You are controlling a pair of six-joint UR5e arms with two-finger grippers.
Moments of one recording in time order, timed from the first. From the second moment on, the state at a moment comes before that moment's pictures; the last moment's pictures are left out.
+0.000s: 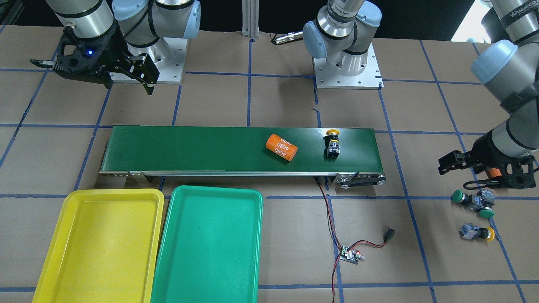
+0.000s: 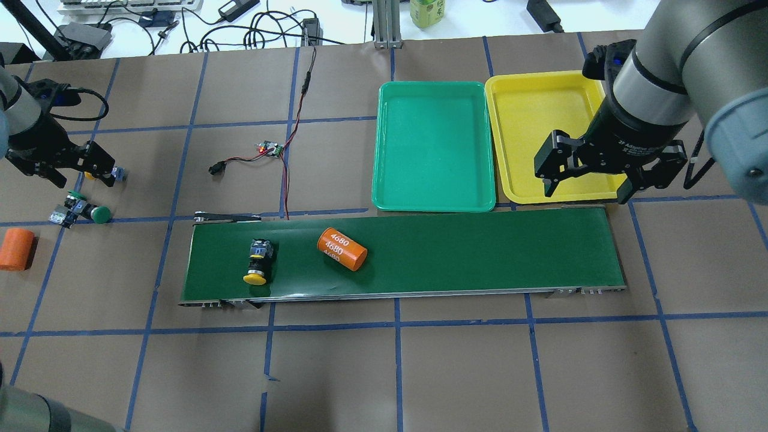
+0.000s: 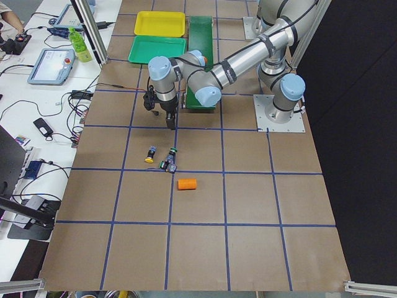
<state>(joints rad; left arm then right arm) -1.05 -1.91 -1.65 -1.17 1.65 0.54 1.53 -1.71 1.75 -1.55 -1.55 0.11</state>
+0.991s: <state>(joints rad) -1.03 -2.18 -1.49 -0.97 1.64 0.83 1.53 -1.71 1.76 -1.55 -1.55 0.12</state>
